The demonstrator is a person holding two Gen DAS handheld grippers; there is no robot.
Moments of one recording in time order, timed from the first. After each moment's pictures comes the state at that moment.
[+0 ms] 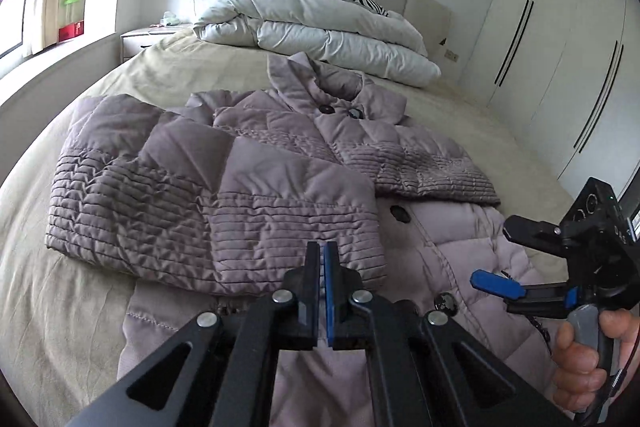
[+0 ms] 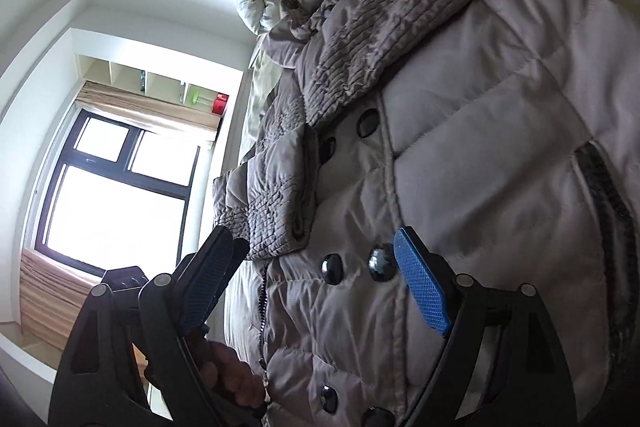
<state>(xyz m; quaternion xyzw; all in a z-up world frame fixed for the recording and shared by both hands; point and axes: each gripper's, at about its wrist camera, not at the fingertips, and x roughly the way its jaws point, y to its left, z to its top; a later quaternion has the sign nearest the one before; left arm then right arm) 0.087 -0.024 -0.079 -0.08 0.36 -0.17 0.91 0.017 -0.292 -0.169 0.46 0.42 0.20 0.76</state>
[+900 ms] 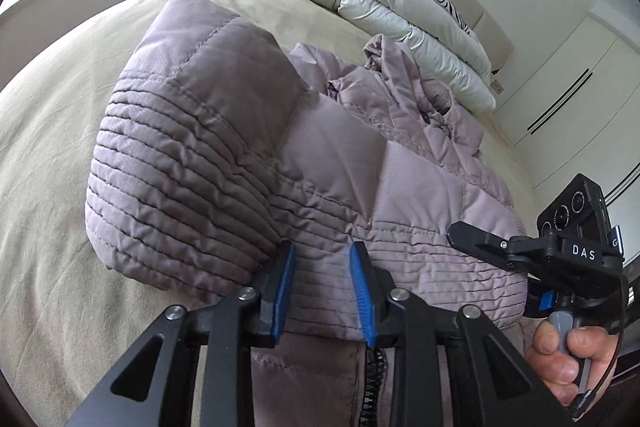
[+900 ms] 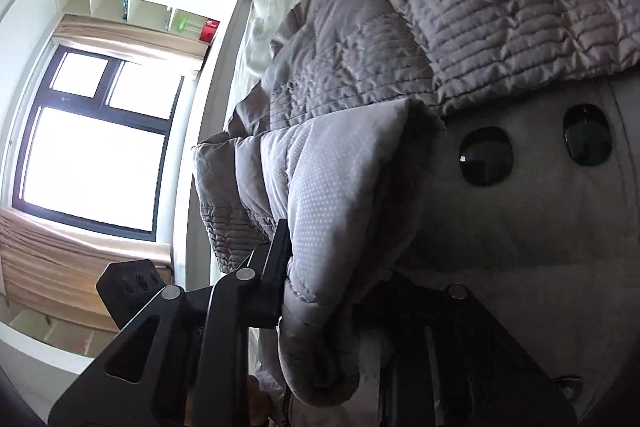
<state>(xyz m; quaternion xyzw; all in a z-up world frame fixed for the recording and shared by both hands) 0.143 0.088 -0.122 -0.23 0.43 -0.13 0.86 0.159 -0.138 -0.165 0.36 0.52 0.24 0.74</state>
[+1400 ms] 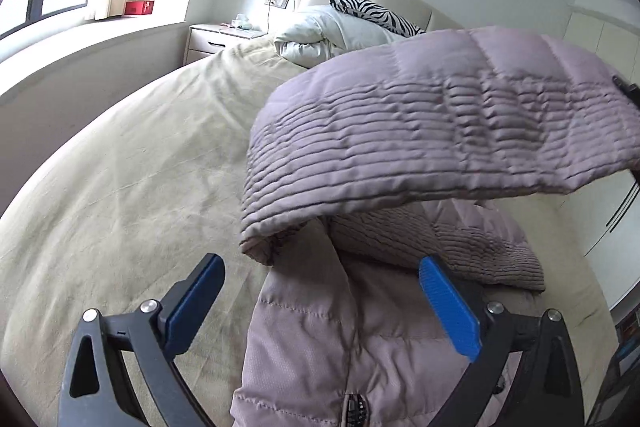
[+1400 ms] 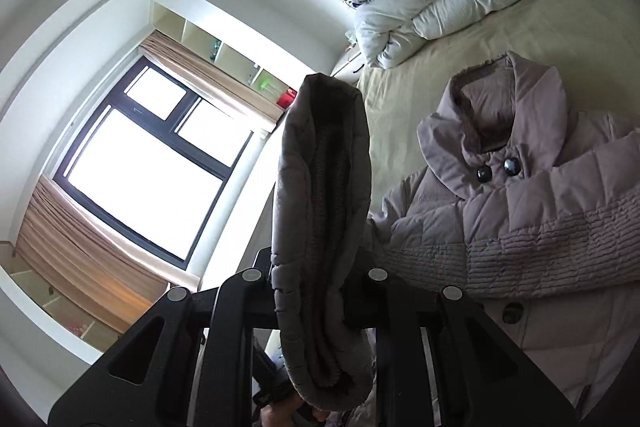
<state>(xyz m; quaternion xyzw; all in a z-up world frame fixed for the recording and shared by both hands) 0.137 0.065 -0.077 -0.15 0.34 -0.06 0.93 0.186 -0.252 0.064 0.36 0.35 0.30 0.81</state>
